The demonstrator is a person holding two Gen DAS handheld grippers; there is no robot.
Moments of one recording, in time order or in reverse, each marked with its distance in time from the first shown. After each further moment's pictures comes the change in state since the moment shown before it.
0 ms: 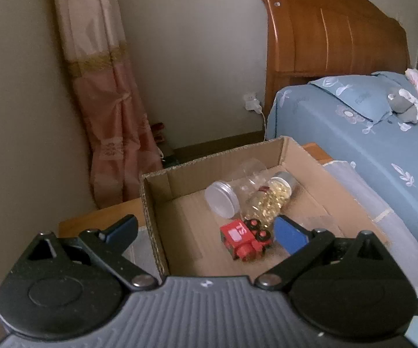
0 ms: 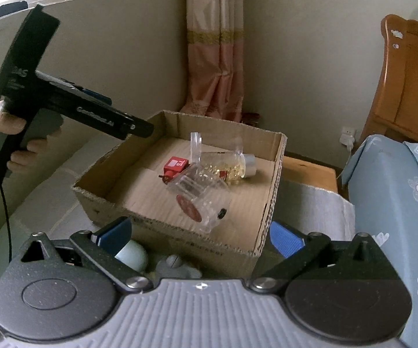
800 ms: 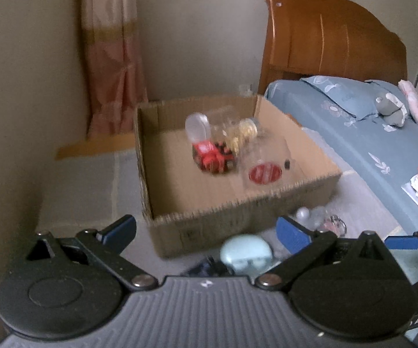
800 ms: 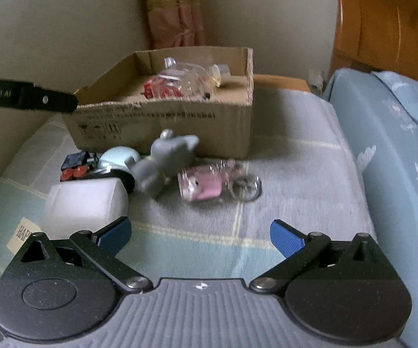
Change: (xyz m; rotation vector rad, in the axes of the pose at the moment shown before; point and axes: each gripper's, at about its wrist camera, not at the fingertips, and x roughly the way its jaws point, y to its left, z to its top) left arm -0.052 -0.025 -0.101 -0.129 0.018 -0.043; right arm -0.006 0.023 -0.118 0.193 0.090 -0.100
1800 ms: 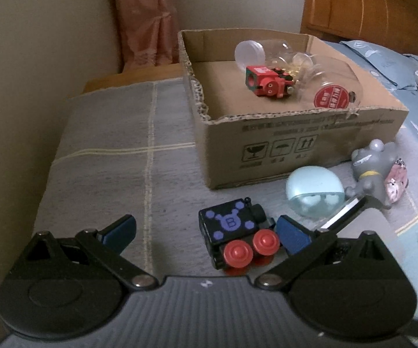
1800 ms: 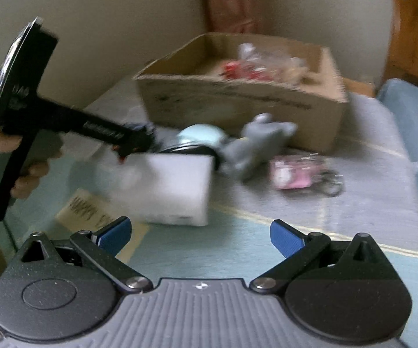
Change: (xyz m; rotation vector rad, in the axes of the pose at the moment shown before) left arm 0.037 0.032 -0.055 -0.038 0.149 0.137; right arm 0.007 0.060 -0.007 -0.150 0.060 0.175
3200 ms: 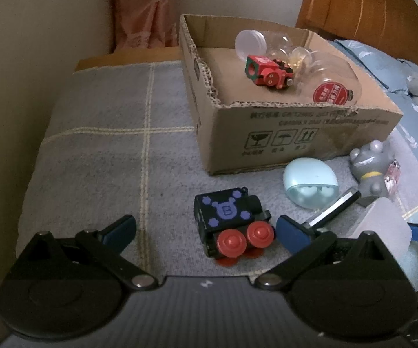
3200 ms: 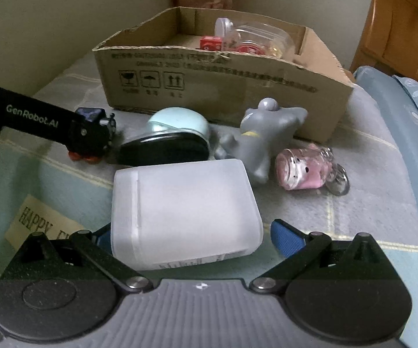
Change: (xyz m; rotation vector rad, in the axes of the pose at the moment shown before) left arm 0.005 0.013 0.002 -0.054 0.063 -0.084; right arm 0.041 0.012 0.009 0.047 0.057 -0.208
